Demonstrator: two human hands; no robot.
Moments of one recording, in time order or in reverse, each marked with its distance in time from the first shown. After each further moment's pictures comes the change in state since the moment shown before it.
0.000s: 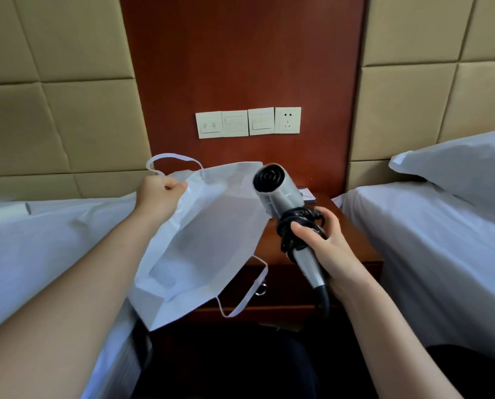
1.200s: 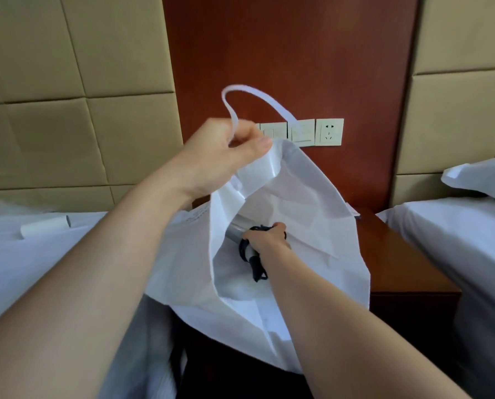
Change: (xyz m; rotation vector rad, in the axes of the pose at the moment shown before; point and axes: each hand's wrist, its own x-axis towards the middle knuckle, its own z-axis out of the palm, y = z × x) left_hand 0.011 0.066 -0.076 -0.131 -0.401 0.572; right_hand 0.101 0.042 0.184 -0.423 0.100 0.463
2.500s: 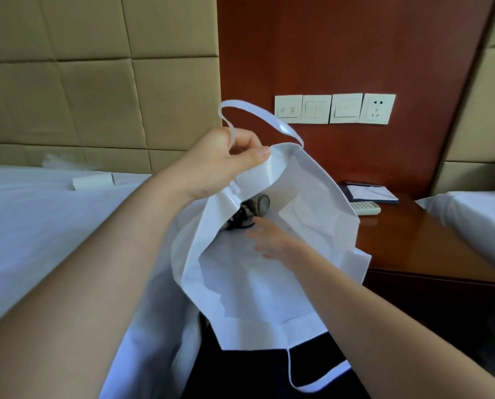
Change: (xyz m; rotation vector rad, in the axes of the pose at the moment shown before) left_hand -0.071 -0.034 -0.028 0.035 -0.002 -0.198; right_hand -0.042 0.037 0.048 -0.287 -0.437 -0.331
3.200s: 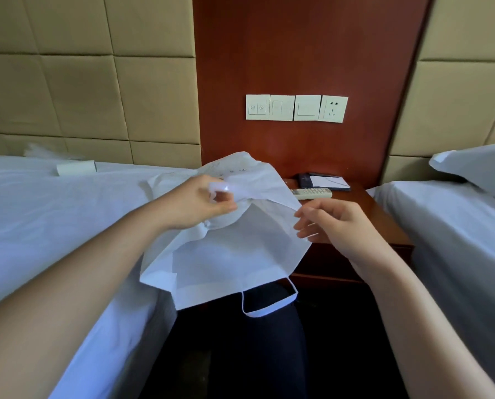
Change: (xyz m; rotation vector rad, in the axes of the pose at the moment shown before) left_hand -0.061 0.008 0.055 0.102 -0.169 -0.097; right_hand -0.194 0.018 -0.108 0.060 0.314 -0.316
